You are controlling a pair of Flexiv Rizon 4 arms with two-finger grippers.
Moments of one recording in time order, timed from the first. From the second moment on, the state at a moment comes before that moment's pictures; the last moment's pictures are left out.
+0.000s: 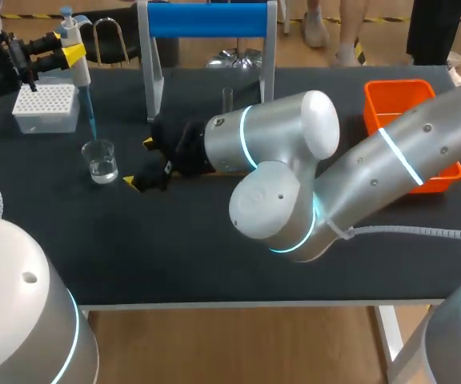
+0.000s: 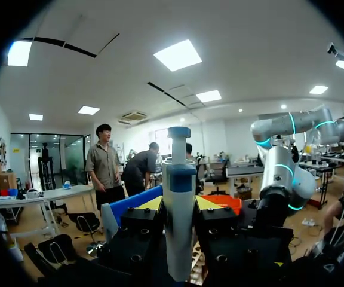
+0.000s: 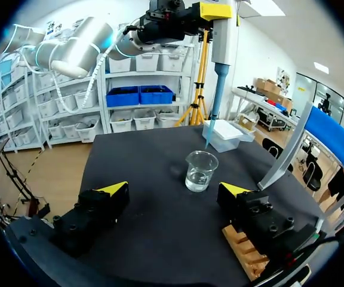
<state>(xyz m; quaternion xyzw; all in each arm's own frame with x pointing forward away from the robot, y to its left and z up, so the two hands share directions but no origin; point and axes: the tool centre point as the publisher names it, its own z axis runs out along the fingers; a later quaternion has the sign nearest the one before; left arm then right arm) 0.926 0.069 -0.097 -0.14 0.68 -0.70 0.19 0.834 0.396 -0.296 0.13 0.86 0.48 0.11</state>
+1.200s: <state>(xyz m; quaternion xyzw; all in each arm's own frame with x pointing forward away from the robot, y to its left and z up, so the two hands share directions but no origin) 0.926 0.069 -0.097 -0.14 0.68 -0.70 0.19 0.830 0.393 -0.298 0.13 0.86 0.48 0.12</state>
